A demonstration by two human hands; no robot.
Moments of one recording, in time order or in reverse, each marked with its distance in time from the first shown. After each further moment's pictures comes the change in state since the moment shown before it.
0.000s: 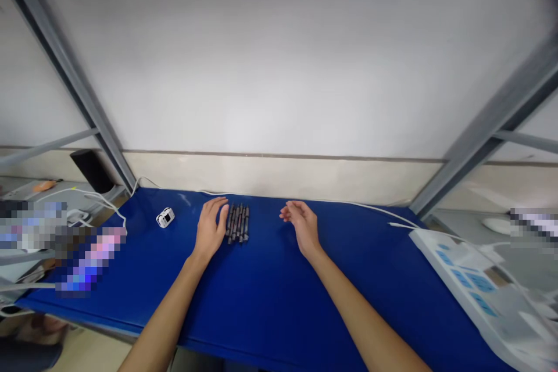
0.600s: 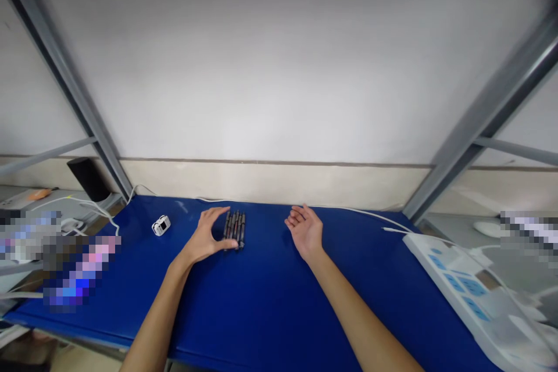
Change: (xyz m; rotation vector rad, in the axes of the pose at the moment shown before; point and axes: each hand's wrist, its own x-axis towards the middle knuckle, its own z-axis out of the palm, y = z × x) left_hand 0.004 -0.011 -0.022 -0.071 -0.410 0.017; right_hand 0.017 -0.002 -0.024 0.383 -0.007 0.183
